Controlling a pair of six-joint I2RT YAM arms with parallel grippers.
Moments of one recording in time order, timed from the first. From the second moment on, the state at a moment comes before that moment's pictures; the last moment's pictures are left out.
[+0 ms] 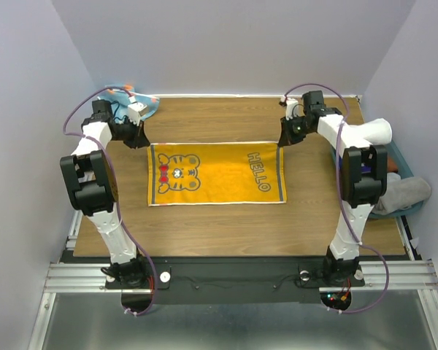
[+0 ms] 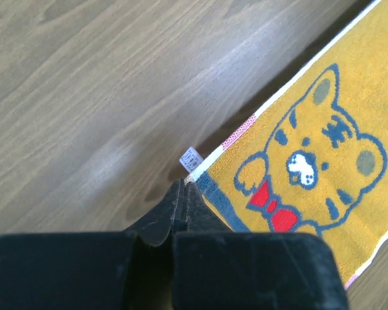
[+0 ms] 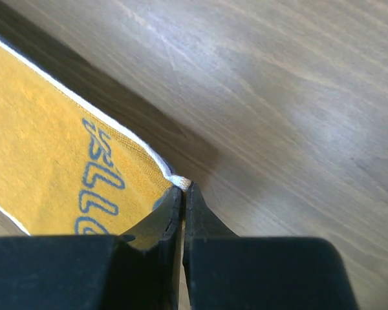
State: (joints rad) left arm 0.22 1.96 1.55 -0.64 0.77 0.65; right arm 0.10 2.02 1.67 -0.66 -0.50 -0.25
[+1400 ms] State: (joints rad) left arm 0.21 1.55 0.97 -0.79 0.63 1.22; right arm 0.16 1.64 1.08 -0.76 -0.58 -0.71
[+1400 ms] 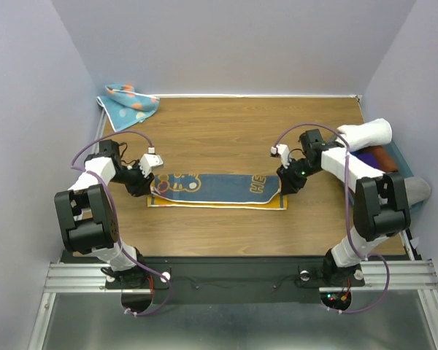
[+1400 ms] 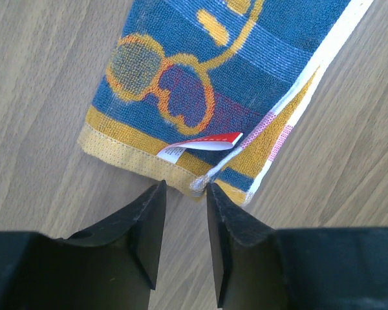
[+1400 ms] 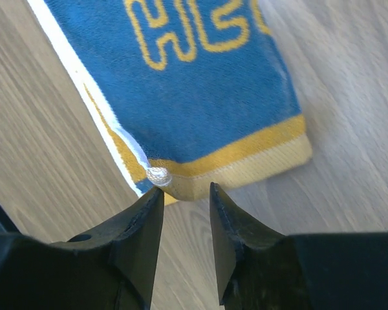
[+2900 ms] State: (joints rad) left arm 0.18 1.48 1.00 -0.89 0.54 1.38; right arm 0.48 1.51 0.95 -0.67 -0.17 -0.72
